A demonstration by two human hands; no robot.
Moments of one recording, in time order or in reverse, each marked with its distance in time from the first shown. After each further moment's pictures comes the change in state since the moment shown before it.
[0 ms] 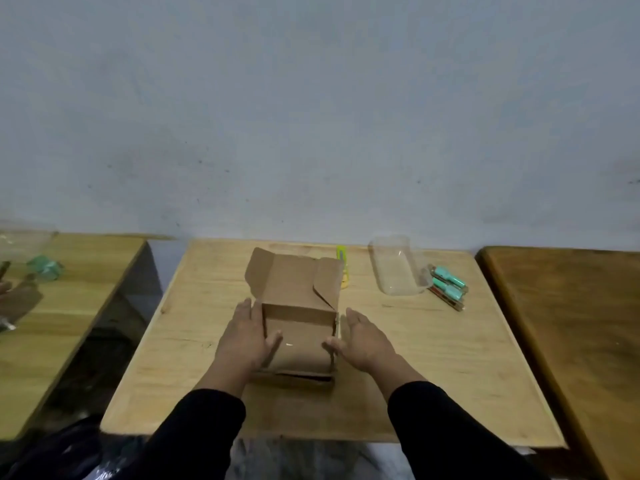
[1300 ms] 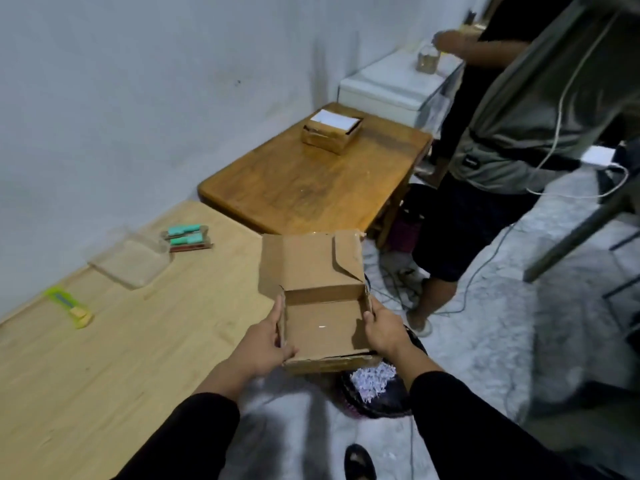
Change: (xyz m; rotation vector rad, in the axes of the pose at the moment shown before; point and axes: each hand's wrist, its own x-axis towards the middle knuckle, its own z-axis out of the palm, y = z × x) left_hand -0.154 0.218 0.119 -0.076 -0.783 0.988; right_hand -0.300 0.210 0.054 0.659 0.617 0.935
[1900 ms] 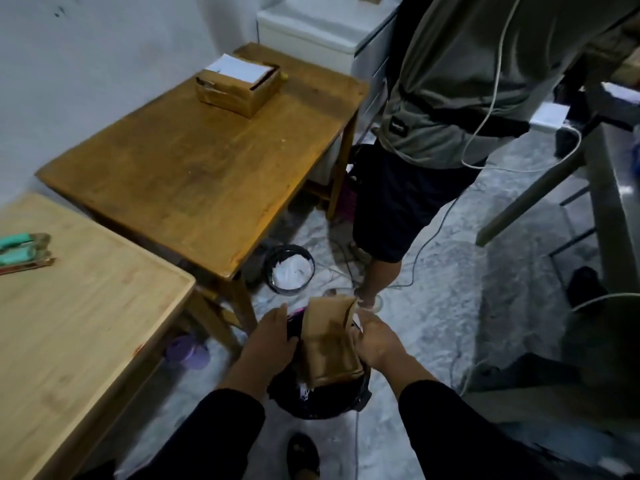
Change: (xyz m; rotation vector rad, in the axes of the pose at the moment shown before) left_hand 0.157 0.115 0.158 0.333 -0.112 -0.025; right_hand 0.105 0.161 -0.084 -0.168 -0.170 0.101
